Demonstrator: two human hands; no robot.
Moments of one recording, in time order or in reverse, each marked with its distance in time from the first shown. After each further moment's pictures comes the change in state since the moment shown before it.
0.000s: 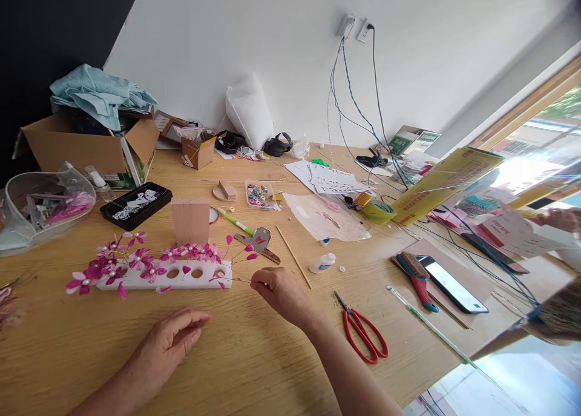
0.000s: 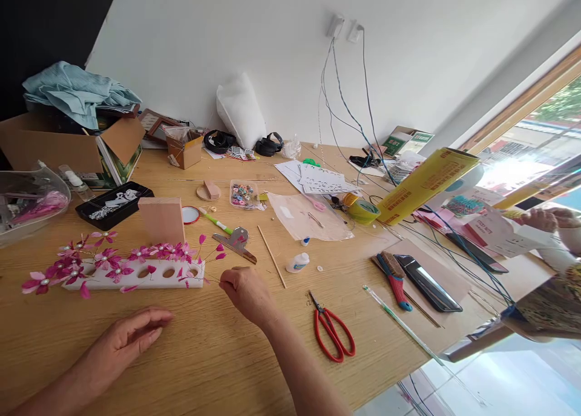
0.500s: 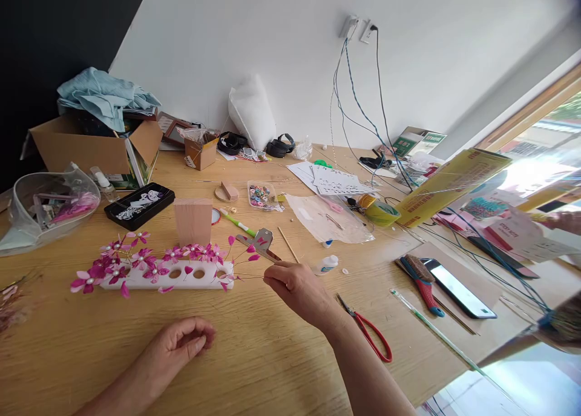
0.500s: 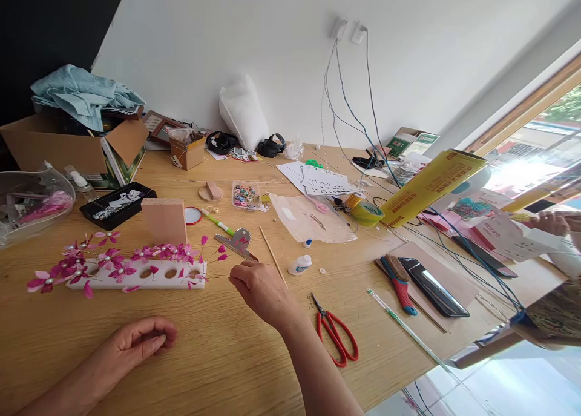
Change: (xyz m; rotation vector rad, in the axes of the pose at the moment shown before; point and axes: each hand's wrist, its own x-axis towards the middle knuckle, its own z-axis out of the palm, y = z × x) left_hand -0.003 0.011 0.005 -0.283 -0.132 -0.229; right_hand -0.012 -0.010 -0.030 -0.211 0.054 -0.135
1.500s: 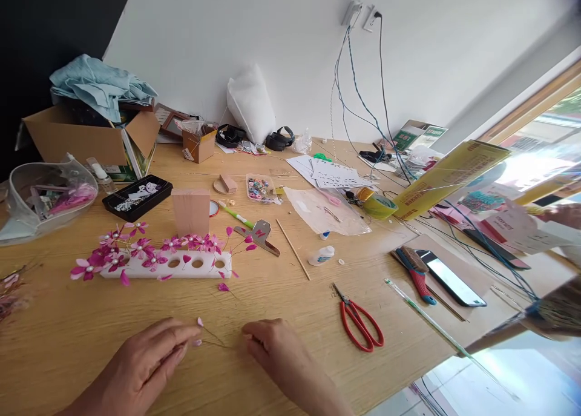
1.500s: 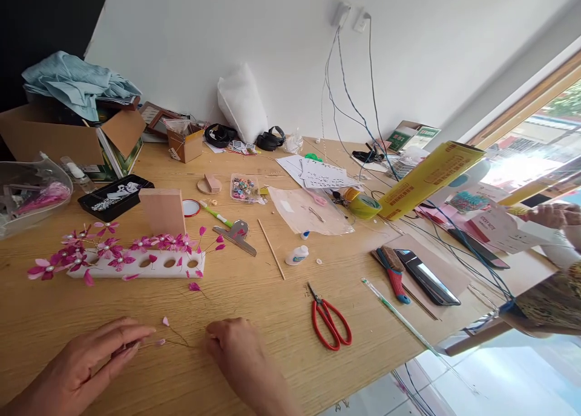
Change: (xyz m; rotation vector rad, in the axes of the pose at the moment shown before) left_hand -0.039 0.008 -0.018 0.681 0.123 0.616; right_hand -0.056 -0.035 0.072 0.293 -0.205 0.307
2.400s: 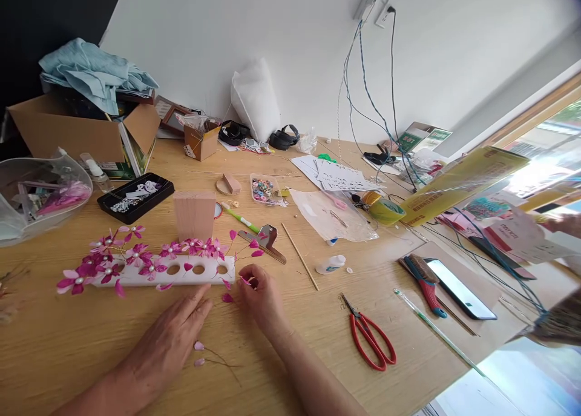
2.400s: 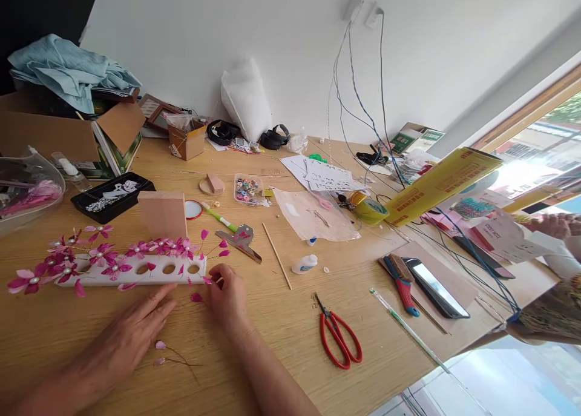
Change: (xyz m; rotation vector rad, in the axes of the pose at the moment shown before) left_hand 0.026 -0.058 0.043 0.422 0.016 0.181; right_hand 0.098 0.009 0.011 0.437 0.484 0.061
